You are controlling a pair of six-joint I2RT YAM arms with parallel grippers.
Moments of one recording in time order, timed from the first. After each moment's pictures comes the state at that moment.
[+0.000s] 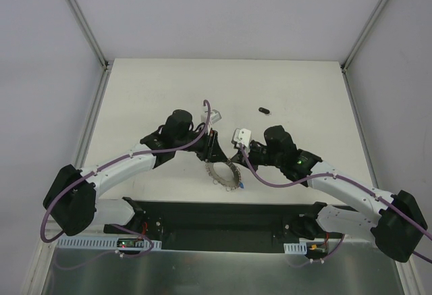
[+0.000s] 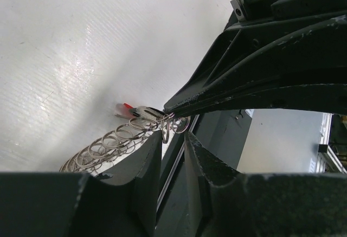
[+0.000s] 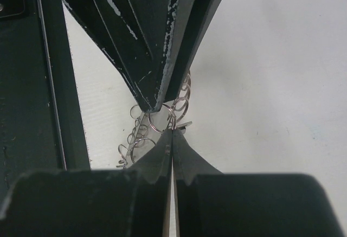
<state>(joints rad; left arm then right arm) -0.70 1.26 0.76 -0.03 0.67 -0.44 0.80 1.06 0.65 -0.10 -0.45 -0.31</state>
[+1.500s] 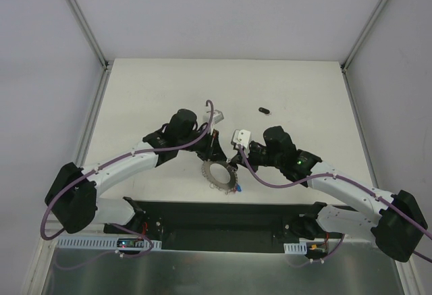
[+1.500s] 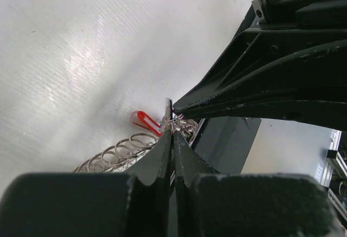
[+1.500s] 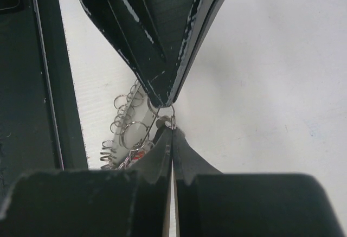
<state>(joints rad) -0.73 1.30 0.81 -0.11 0.60 -0.43 0.81 1.06 0.65 -0.11 -0.43 -0.32</state>
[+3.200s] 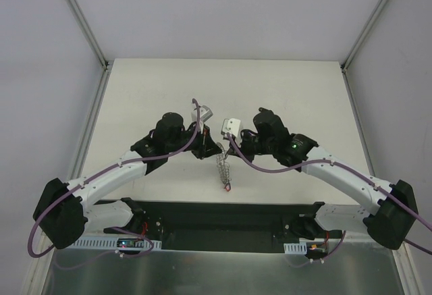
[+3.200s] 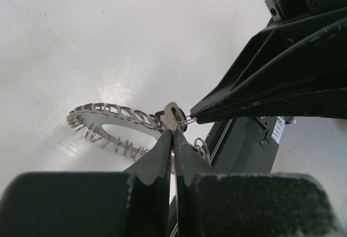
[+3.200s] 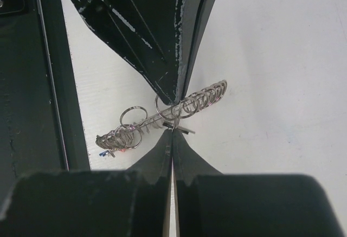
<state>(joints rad) -0.70 1.14 0.71 0.01 0.49 -0.40 0.83 1.18 0.93 -0.38 -0.40 -0.39</state>
